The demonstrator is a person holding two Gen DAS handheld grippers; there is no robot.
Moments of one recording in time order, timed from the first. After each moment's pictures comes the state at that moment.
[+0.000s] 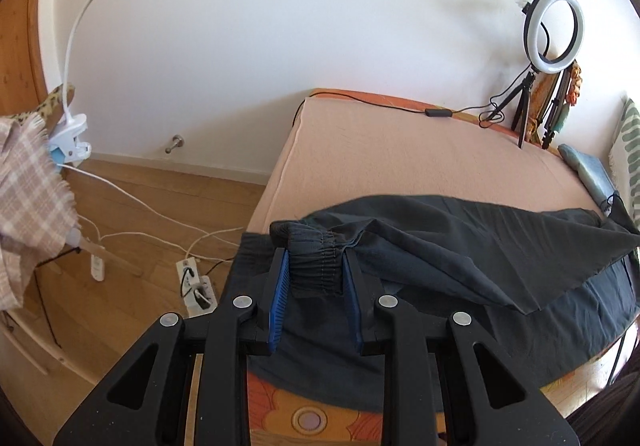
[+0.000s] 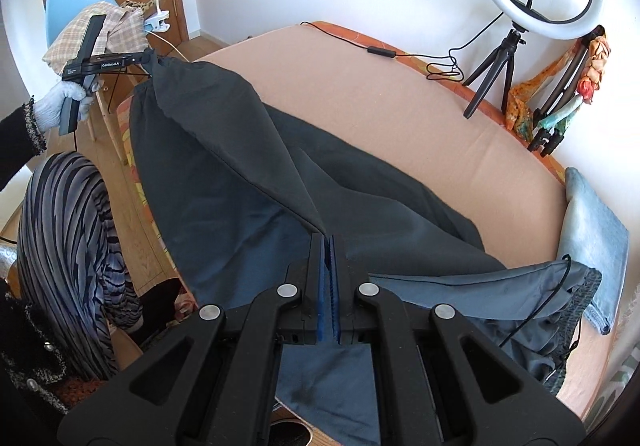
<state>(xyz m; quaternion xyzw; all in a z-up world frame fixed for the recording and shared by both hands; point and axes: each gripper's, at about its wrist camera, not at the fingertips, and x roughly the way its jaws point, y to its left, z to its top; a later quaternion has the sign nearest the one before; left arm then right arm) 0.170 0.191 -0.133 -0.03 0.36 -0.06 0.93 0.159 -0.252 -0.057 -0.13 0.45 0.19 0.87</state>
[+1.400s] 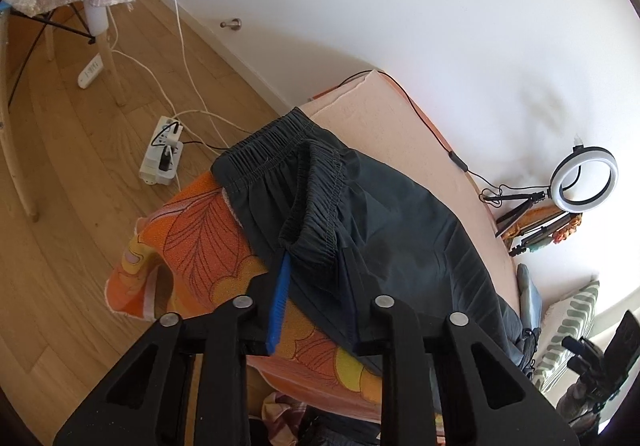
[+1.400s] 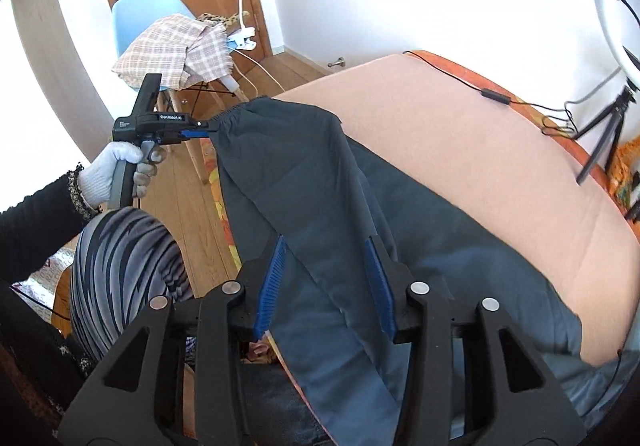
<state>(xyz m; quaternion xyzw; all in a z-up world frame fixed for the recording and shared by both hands) 0.118 0.241 -0.185 -0.34 0.40 -0.01 0.85 0.210 -0.143 -0.049 -0.11 0.42 0.35 0.83</state>
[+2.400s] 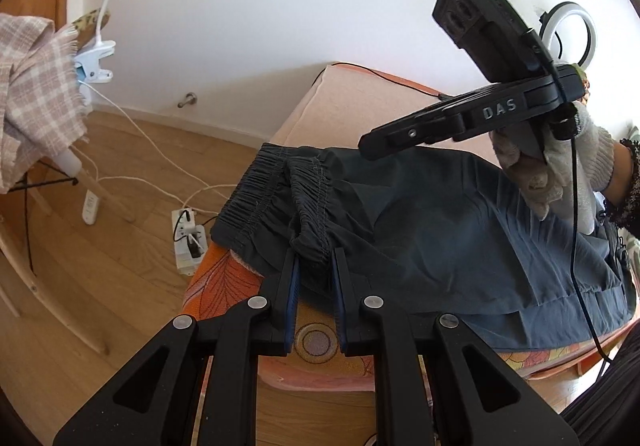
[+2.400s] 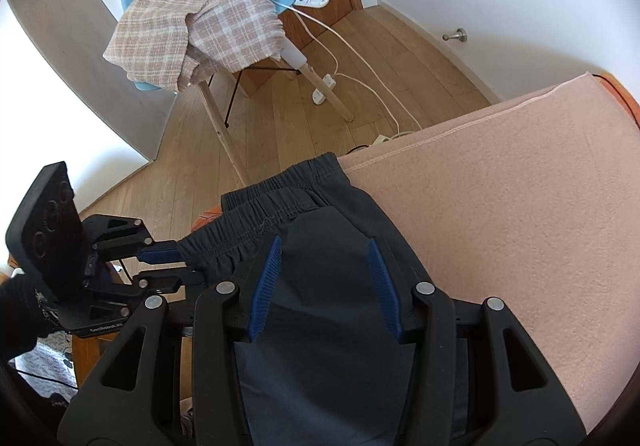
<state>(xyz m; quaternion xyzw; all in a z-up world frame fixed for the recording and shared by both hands) 0.123 0.210 -0.176 -0.08 0.37 -0.04 0.92 0.410 0.145 -0.155 -0.13 0.50 0.49 0.71</state>
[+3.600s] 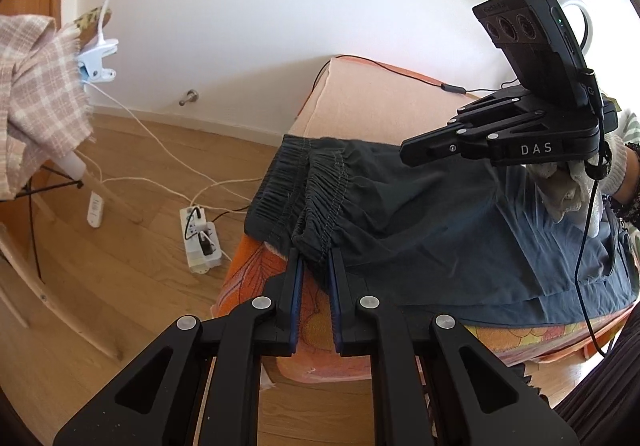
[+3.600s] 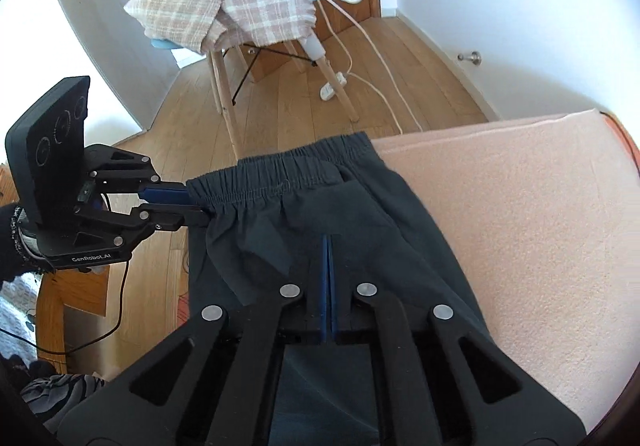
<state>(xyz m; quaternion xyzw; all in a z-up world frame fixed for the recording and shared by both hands) 0.119 0.230 -0.175 -0.07 0.38 -0.05 0.92 0.366 0.145 -0.149 -0.19 0.43 0.50 0.73</state>
